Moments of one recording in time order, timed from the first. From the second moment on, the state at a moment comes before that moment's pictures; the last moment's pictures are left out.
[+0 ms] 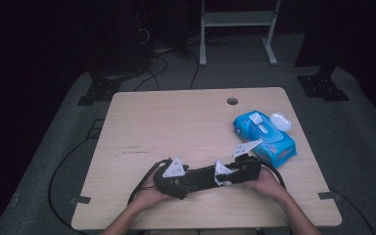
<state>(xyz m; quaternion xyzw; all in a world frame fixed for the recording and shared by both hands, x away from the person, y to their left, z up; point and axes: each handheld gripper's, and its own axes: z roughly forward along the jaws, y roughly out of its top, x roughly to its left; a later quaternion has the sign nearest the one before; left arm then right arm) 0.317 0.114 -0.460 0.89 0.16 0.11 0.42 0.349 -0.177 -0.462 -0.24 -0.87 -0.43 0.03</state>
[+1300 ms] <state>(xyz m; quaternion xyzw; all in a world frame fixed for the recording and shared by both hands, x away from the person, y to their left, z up) 0.326 0.116 -0.464 0.88 0.15 0.08 0.45 0.321 -0.184 -0.422 -0.26 -0.85 -0.44 -0.15</state>
